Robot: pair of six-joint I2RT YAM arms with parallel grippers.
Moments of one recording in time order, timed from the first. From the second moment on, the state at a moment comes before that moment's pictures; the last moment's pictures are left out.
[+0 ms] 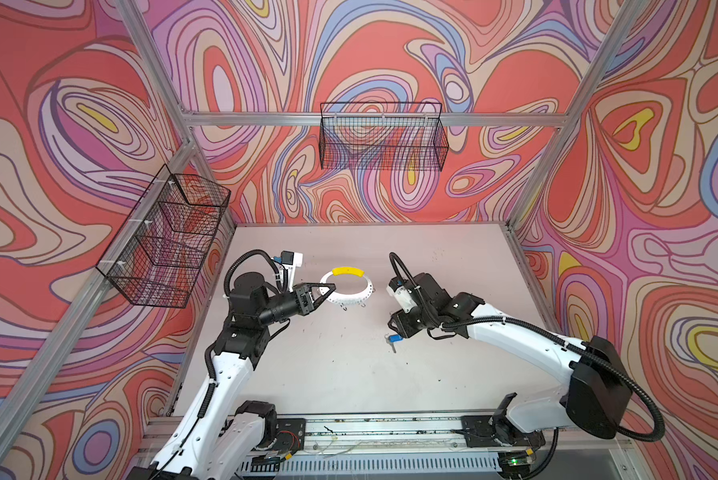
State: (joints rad) left arm -0.14 0.89 0.70 -0.02 0.90 -0.74; right arm 0.74 1.42 1.00 -0.57 -0.12 0.24
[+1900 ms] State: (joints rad) left arm -0.14 0.87 0.69 -0.09 0.83 -0.74; right arm 0.88 1.62 0.85 -0.30 0.12 0.26
